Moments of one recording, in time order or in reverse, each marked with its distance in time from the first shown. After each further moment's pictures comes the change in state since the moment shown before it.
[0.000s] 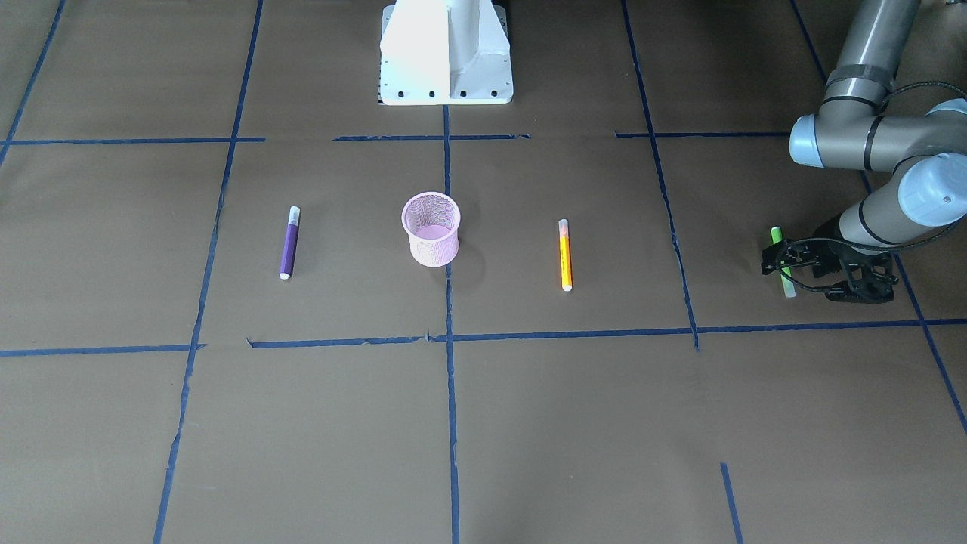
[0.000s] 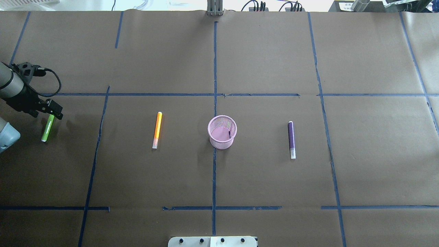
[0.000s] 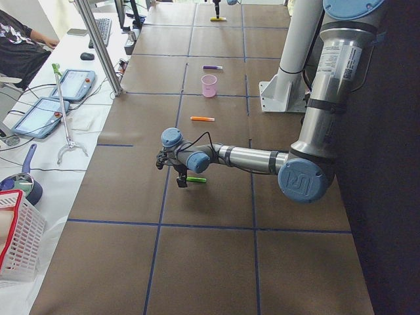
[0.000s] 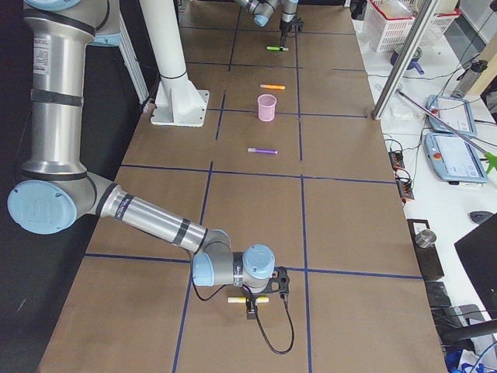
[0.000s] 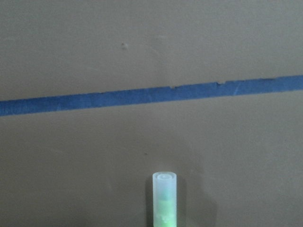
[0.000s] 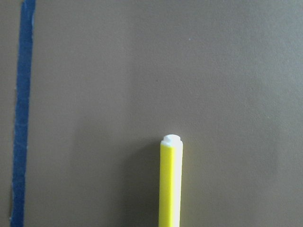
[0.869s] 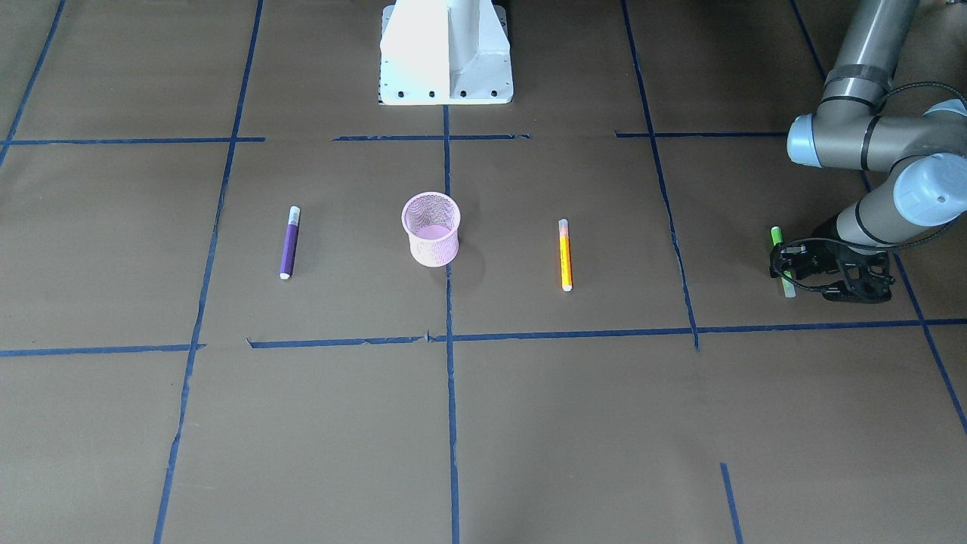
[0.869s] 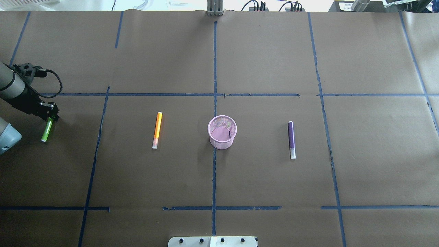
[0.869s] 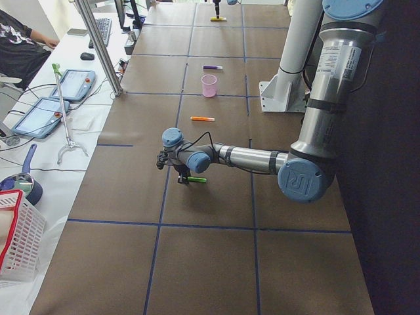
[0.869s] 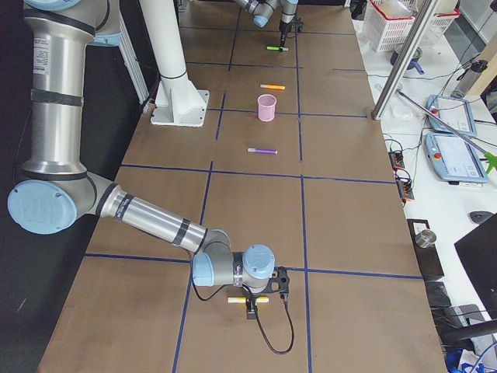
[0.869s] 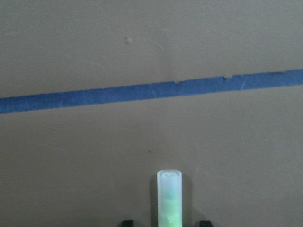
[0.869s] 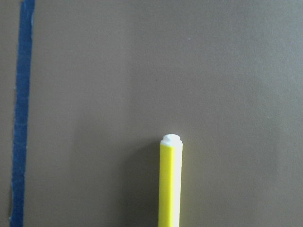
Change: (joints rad) left arm 0.008 -0.002 0.000 0.000 0.015 0.005; right arm 0.000 0.000 -0.001 0.000 0.000 0.000
